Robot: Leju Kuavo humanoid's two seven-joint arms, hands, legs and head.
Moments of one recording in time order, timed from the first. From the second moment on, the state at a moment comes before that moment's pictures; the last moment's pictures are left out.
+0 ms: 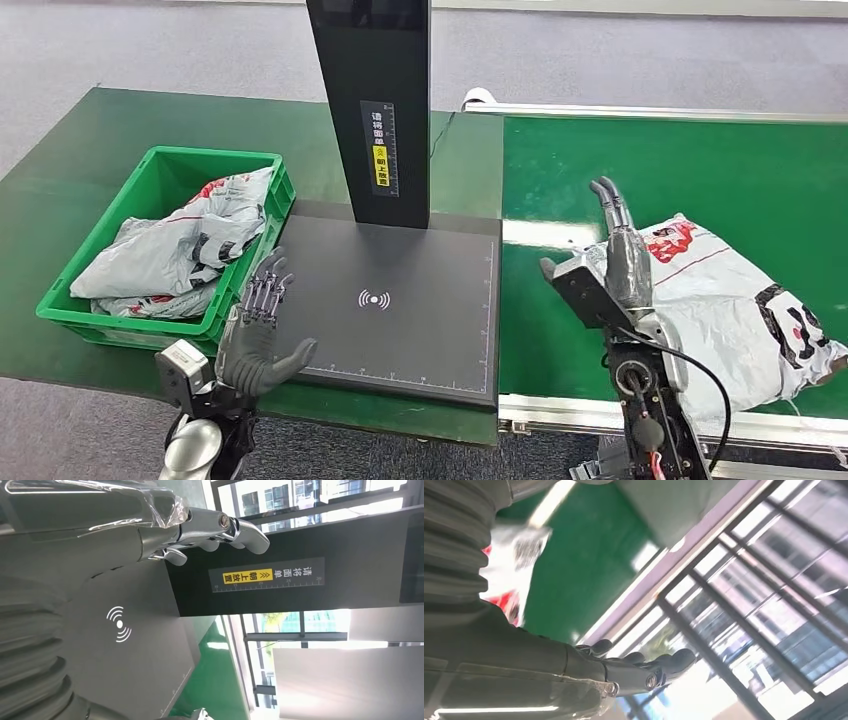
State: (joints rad) left arm -0.03 -0.12 -0.12 -1.41 -0.07 -0.19 -0.55; right arm -0.35 -0.04 0.09 -1.19 0.70 -0.14 -0.32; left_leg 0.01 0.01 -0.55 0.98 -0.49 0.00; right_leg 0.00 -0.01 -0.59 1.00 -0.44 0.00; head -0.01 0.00
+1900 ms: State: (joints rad) left arm 0.02 -0.14 -0.08 -1.42 -0.10 -0.19 -0.52; right arm -0.36 -0.25 0.00 -0.72 1.11 0.08 0.16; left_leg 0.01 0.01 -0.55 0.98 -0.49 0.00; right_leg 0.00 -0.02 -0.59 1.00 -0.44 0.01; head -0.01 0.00
